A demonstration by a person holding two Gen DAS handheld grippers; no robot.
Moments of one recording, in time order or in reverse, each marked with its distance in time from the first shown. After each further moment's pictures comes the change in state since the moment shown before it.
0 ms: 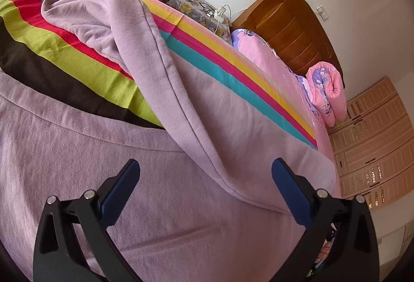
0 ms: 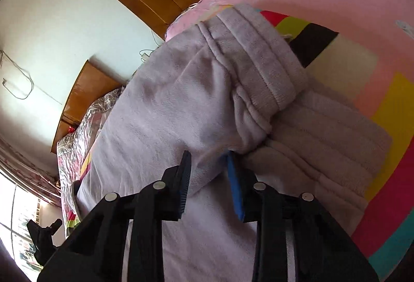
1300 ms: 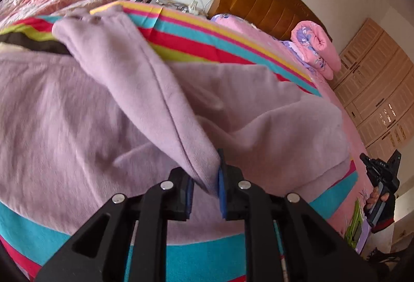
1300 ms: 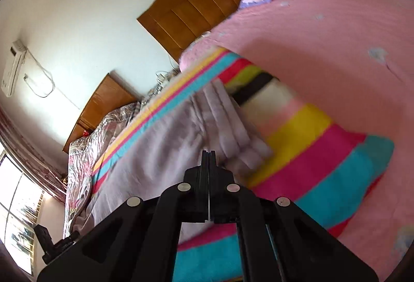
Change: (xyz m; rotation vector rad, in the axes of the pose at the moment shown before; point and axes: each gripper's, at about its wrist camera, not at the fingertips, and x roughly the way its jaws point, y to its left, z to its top) left arm -0.050 0.014 -0.110 0.280 0.025 0.063; right arm -0.105 -0.112 -0.014 -0.061 -0.113 0.081
